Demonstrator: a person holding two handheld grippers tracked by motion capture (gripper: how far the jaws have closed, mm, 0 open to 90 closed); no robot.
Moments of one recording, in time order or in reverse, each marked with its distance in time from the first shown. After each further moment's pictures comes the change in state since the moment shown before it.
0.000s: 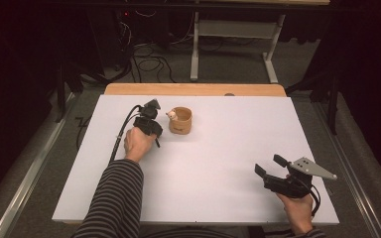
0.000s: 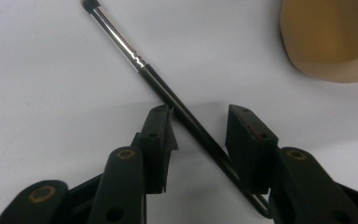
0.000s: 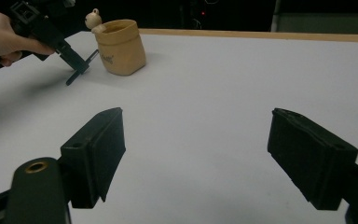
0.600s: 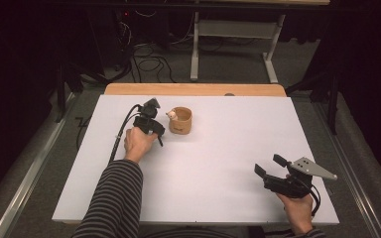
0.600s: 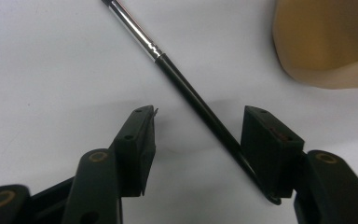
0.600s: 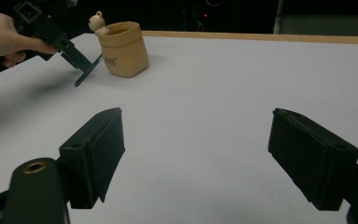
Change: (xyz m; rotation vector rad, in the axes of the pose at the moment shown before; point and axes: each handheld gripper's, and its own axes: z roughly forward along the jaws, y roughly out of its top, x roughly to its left) left arm -0.001 0.000 -0.003 -0.018 -0.009 -0.013; right arm 0.000 0.000 0.000 -0.007 0.011 -0.003
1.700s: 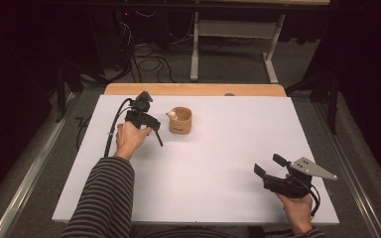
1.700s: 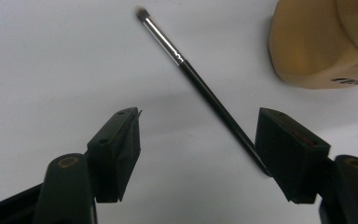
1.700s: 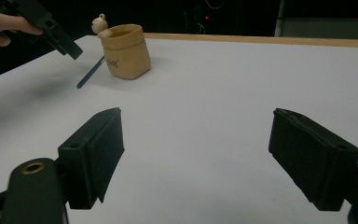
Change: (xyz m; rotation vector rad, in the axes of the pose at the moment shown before) left arm 0.014 0.003 -0.032 -0.010 -0.021 -0.019; right arm 0.002 0.000 0.000 -0.010 0.003 -0.002
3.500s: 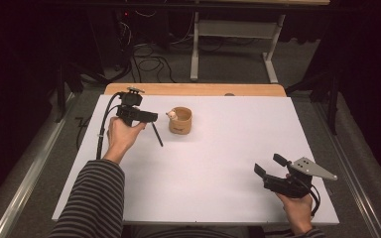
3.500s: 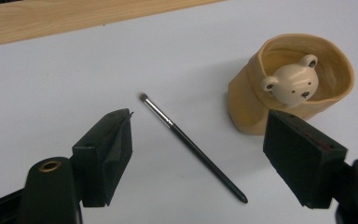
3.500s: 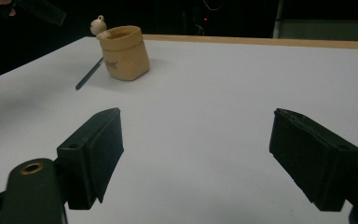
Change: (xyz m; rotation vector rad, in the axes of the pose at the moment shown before) left arm 0.008 -0.014 -0.049 -0.320 -0.069 0.057; right arm 0.000 0.000 0.000 -0.006 -0.004 0.000
